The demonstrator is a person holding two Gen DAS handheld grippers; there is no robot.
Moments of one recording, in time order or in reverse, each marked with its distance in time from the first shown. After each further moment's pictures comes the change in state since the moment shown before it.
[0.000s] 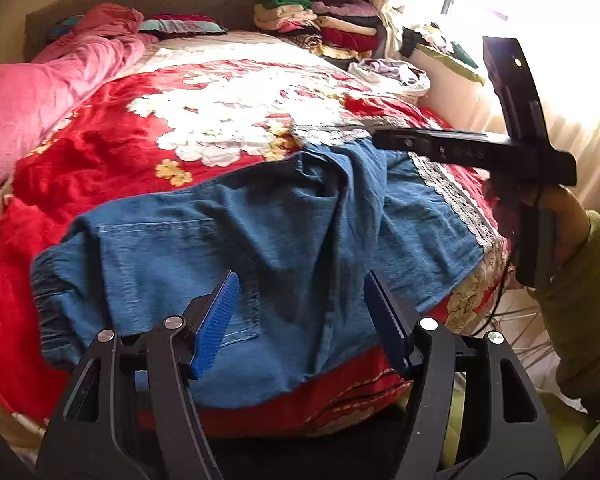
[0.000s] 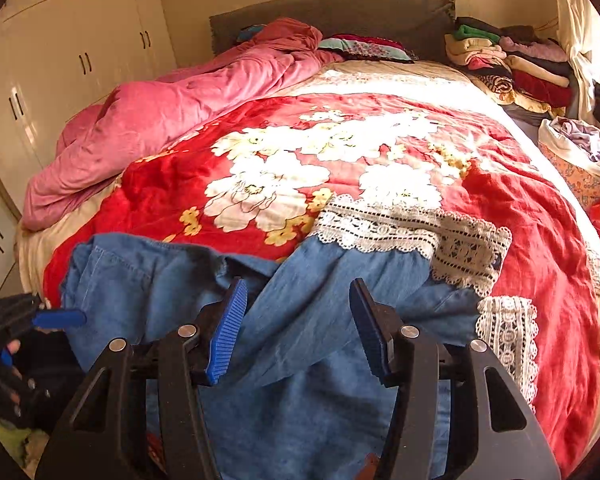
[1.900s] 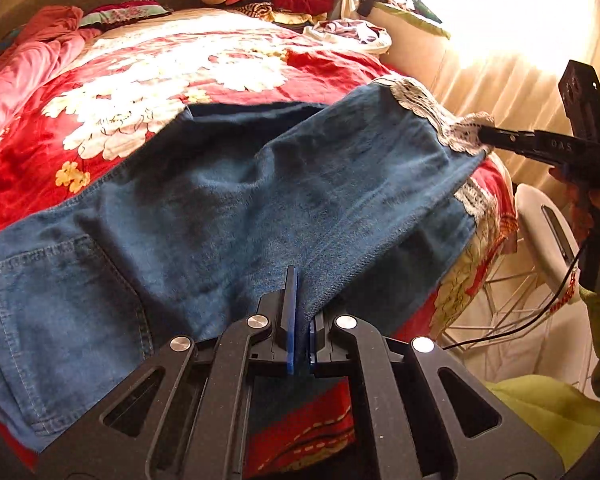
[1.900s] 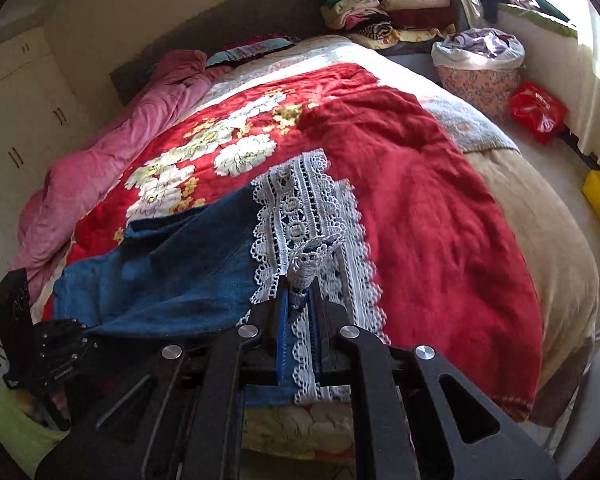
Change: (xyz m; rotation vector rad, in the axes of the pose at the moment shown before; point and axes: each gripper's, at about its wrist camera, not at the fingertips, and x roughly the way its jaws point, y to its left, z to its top) left arm 0.054 -0.044 -0.004 0.113 0.113 -0.071; right arm -0.101 -0.111 -0.106 0.410 -0.014 -0.124
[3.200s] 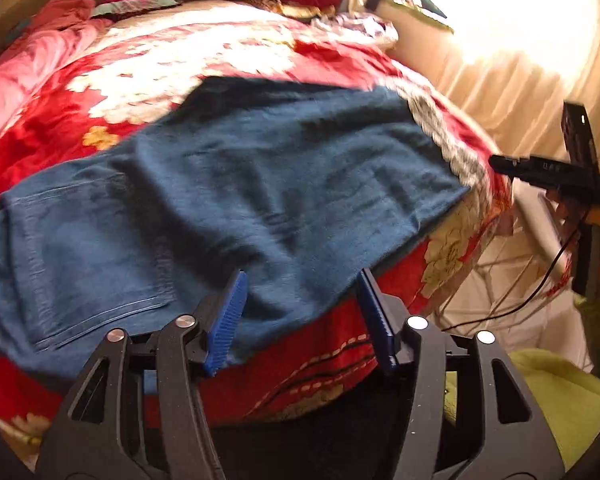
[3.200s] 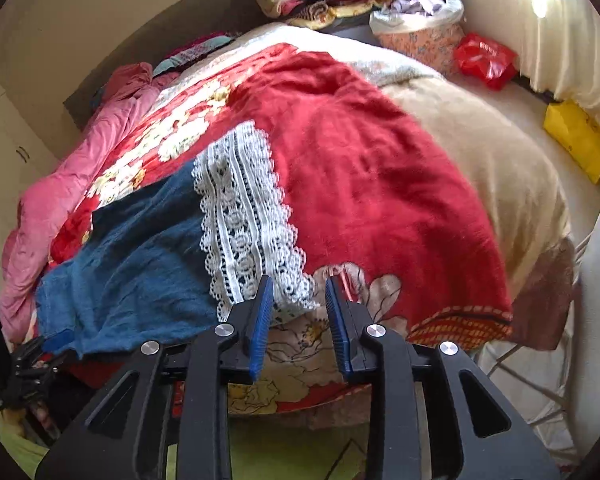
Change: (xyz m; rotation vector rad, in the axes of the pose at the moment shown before) left arm -0.036 0.010 -0.028 -0.055 0.000 0.018; right arm -0.027 -0.041 -0.048 0.138 -0.014 -0.103
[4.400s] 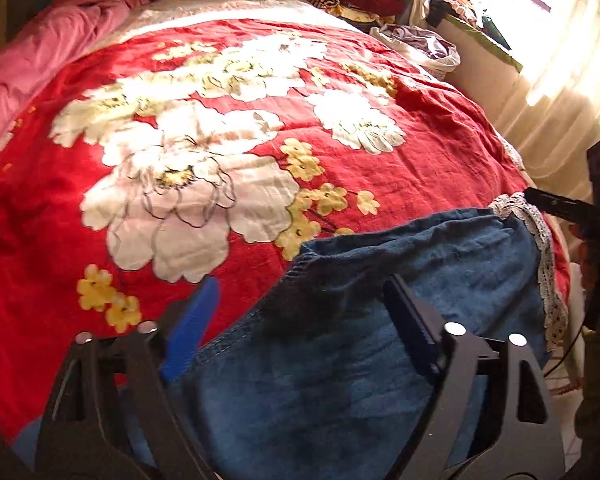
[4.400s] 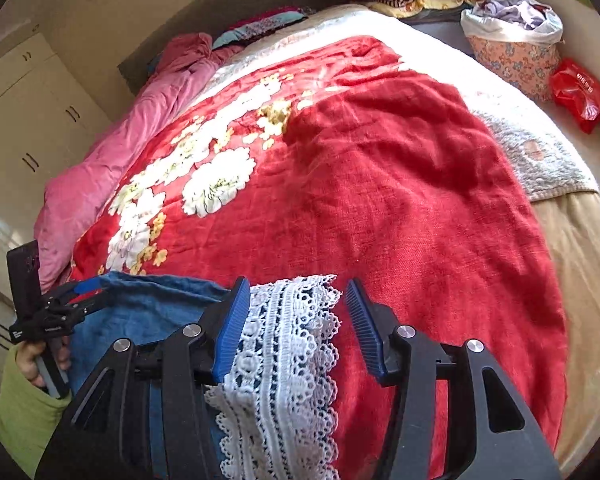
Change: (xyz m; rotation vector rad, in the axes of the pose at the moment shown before) left arm 0.105 0.082 0.140 -0.132 0.053 0.043; right arm 0.141 0.022 0.145 -0.141 0.147 0.233
